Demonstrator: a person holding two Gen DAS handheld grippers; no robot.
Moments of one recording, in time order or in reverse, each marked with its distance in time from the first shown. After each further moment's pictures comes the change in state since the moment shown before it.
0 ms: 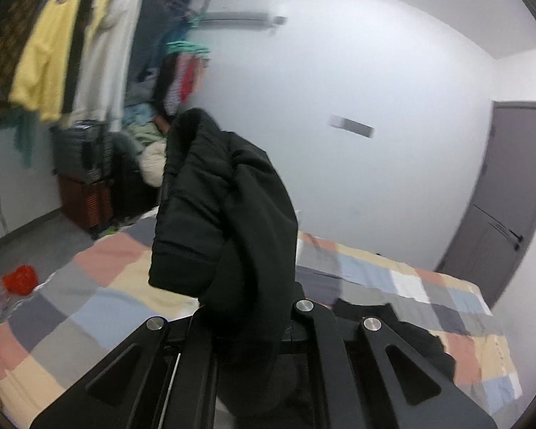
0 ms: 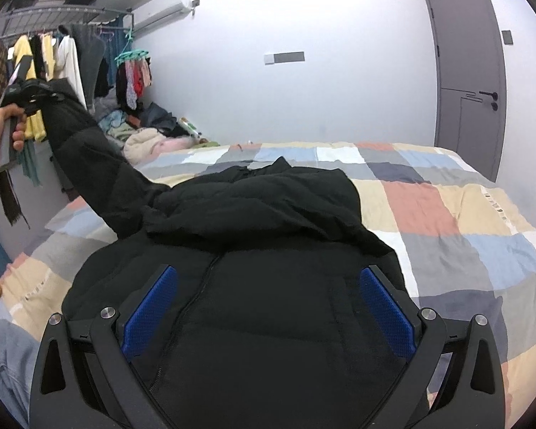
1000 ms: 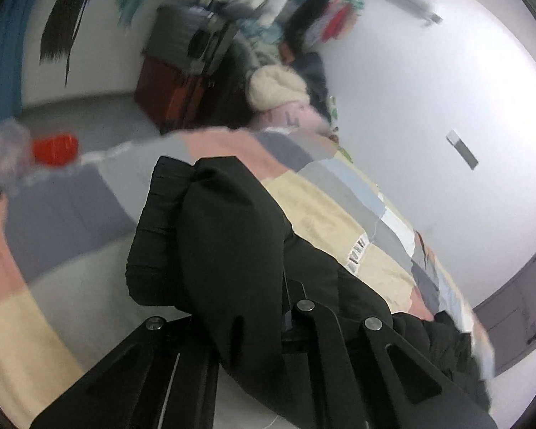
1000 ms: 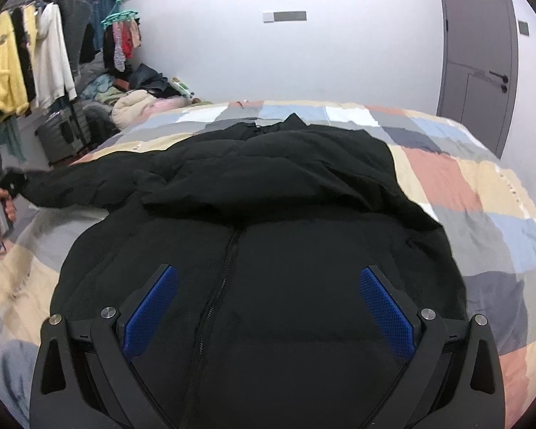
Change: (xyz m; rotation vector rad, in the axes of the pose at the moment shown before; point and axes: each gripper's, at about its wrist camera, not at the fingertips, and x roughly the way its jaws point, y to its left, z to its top) left arm 0.120 0.359 -0.132 -0.432 0.158 0.209; right arm 0.066 0.051 -0.001 -0.017 0.172 -0.043
